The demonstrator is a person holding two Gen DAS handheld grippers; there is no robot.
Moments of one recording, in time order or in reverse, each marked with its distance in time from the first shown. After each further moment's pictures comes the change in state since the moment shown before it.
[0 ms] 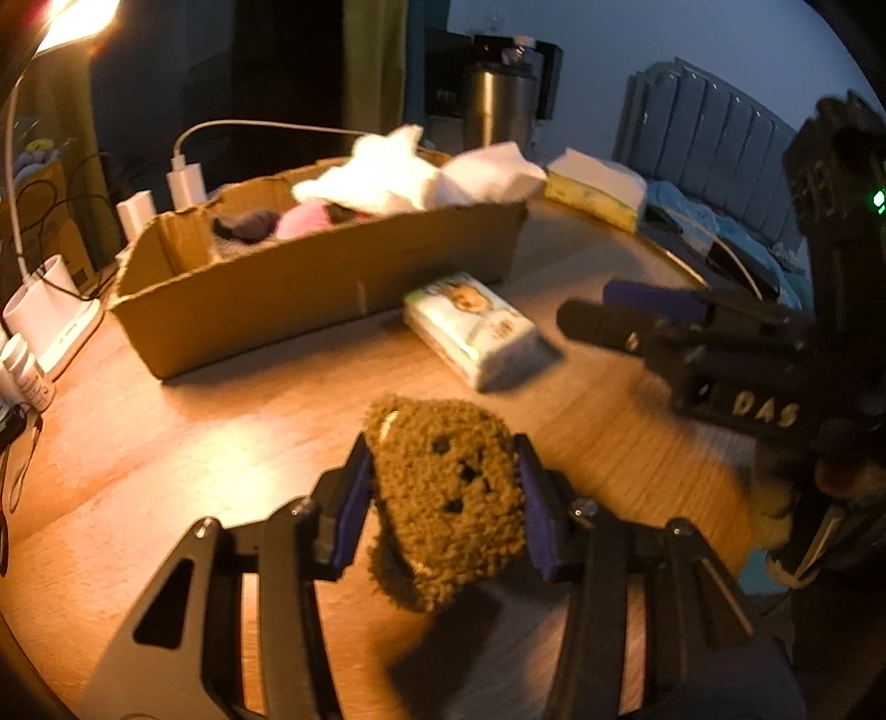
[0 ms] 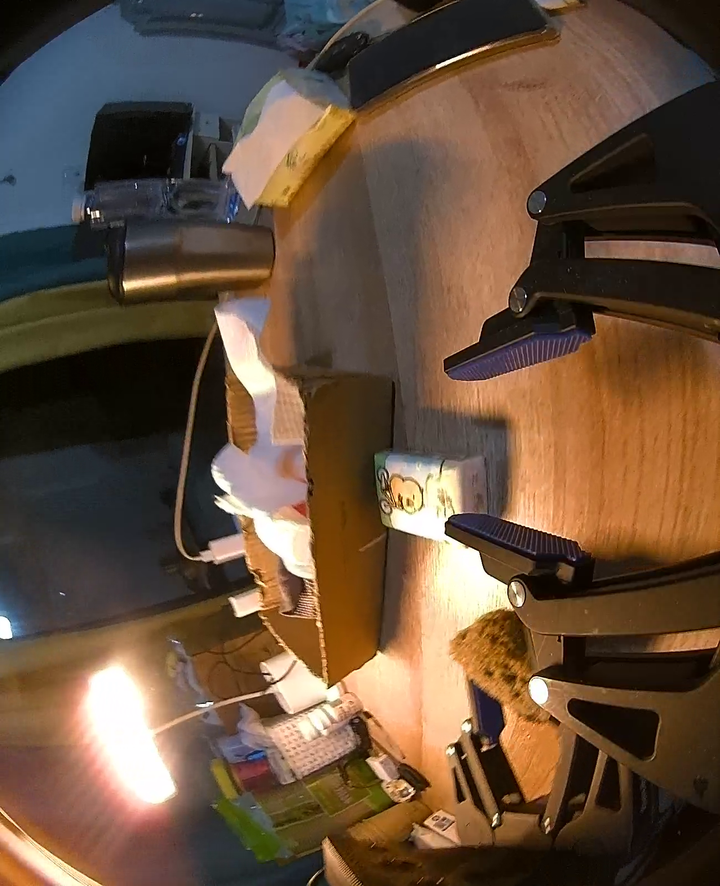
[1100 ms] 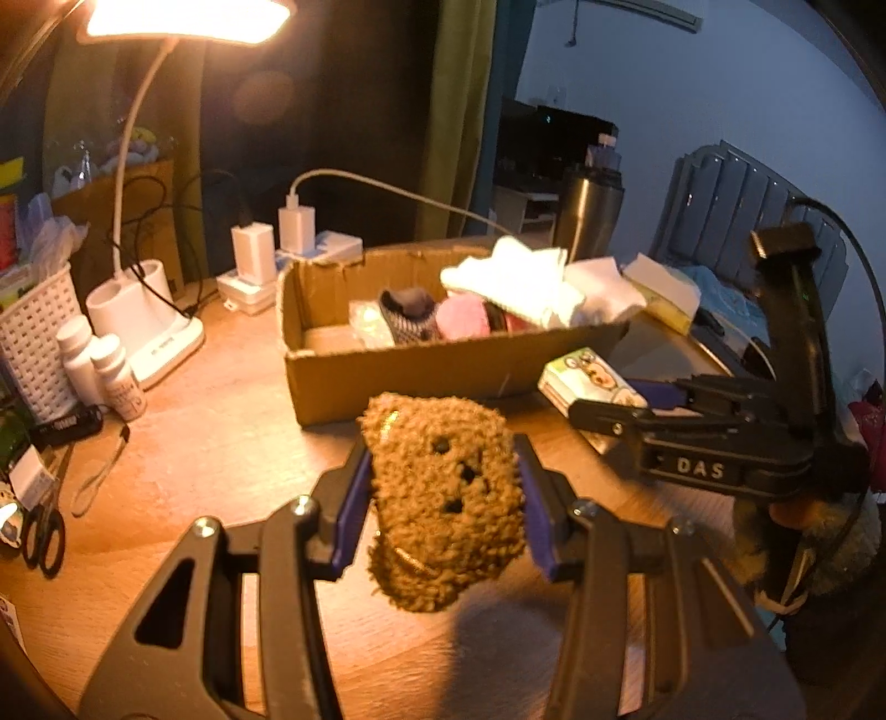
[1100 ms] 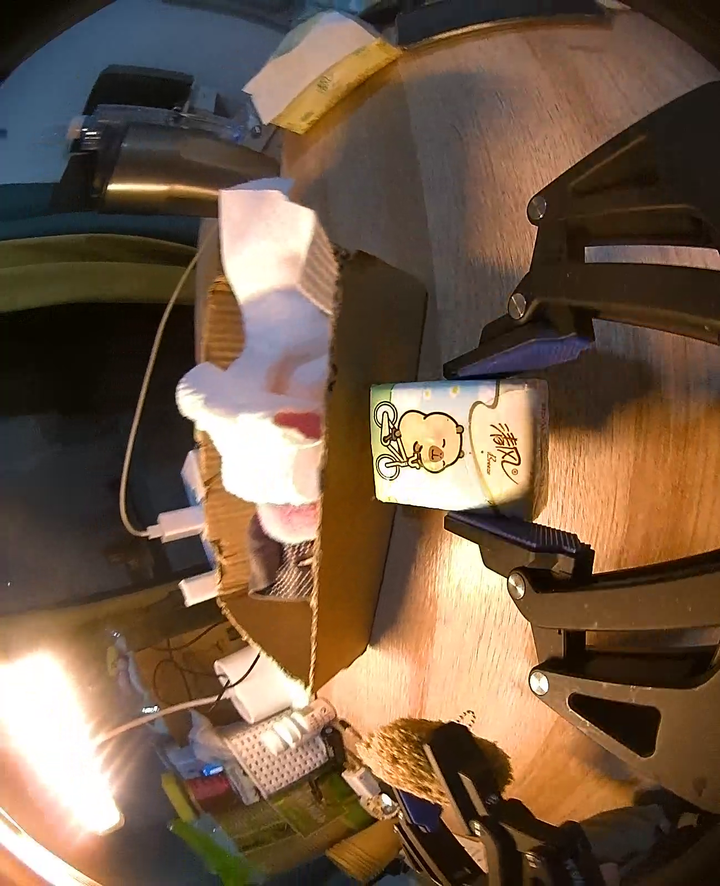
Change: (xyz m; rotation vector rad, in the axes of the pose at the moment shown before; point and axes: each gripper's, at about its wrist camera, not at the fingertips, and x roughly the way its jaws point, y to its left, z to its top) left arm -0.055 0.071 0.008 -0.129 -0.169 0.061; right arm 0.046 0.044 0.035 -0.053 0.134 -0.013
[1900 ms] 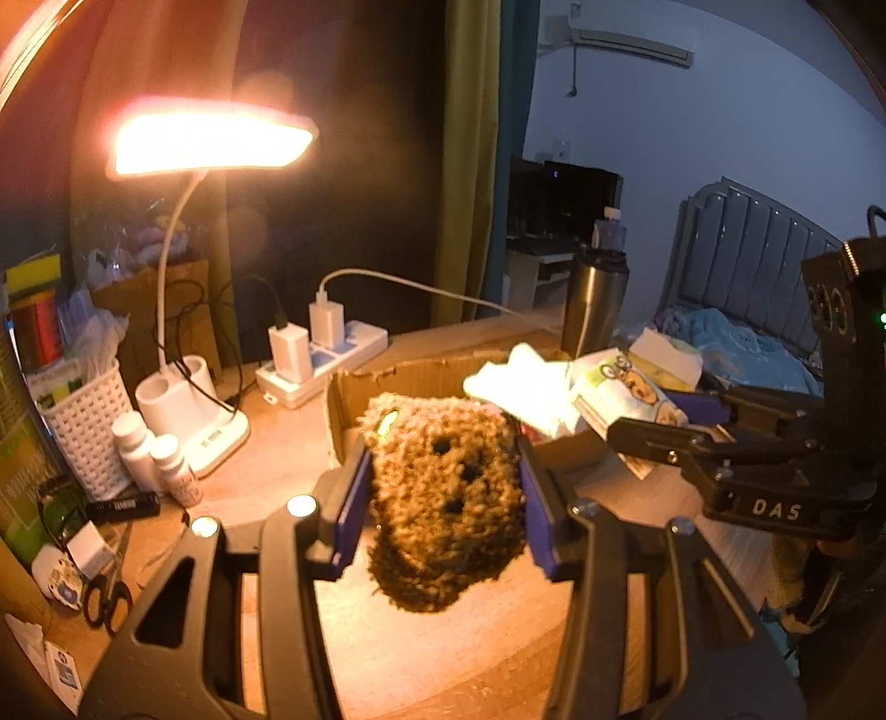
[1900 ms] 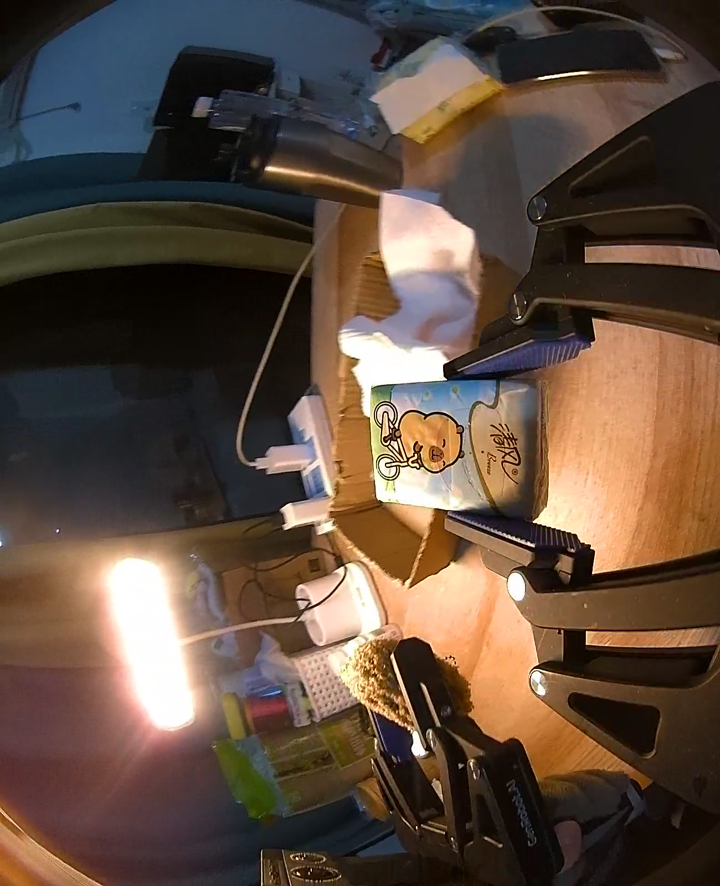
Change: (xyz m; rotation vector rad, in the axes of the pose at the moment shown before) left arm -0.042 0.007 0.046 0.018 -0.148 0.045; right arm -0.070 0.032 0.036 -0.099 -0.189 0.059
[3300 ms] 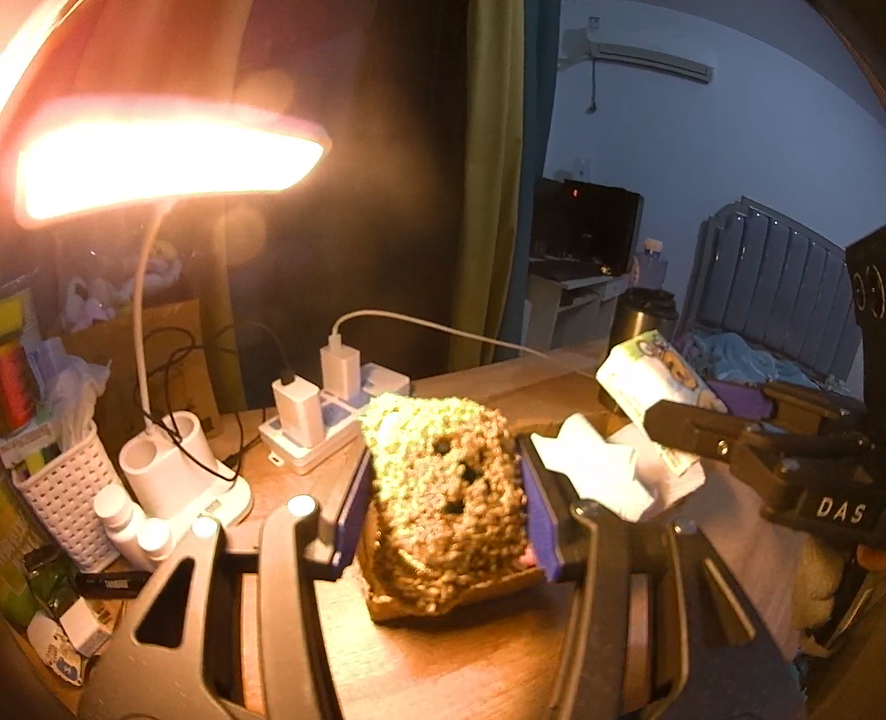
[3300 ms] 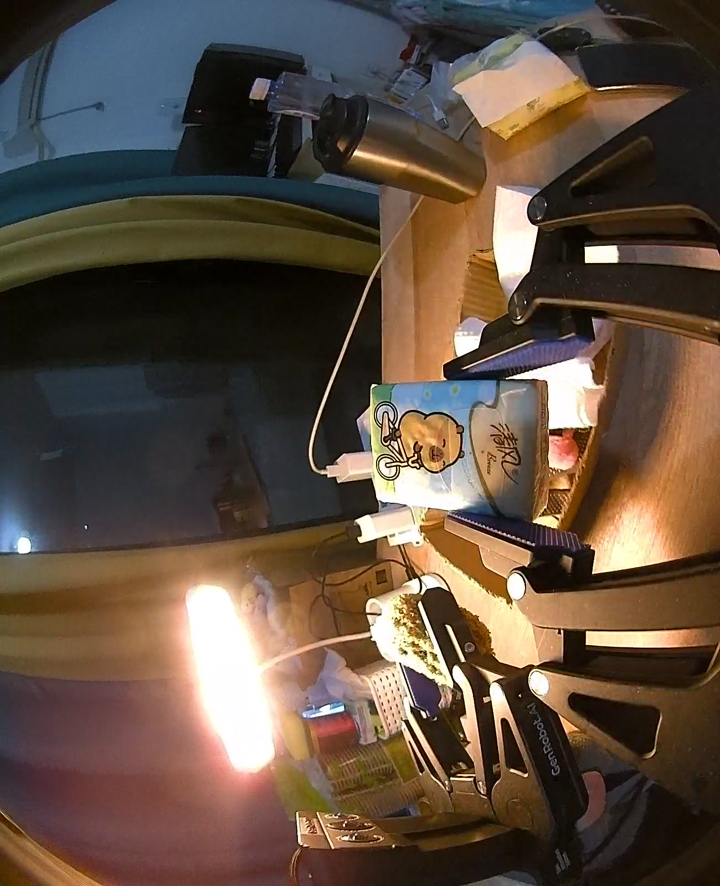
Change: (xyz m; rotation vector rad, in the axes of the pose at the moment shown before) left arm 0.061 0.021 0.043 -0.022 -0.018 0.034; right arm 0.029 -0.015 0.058 0.001 -0.083 0.001
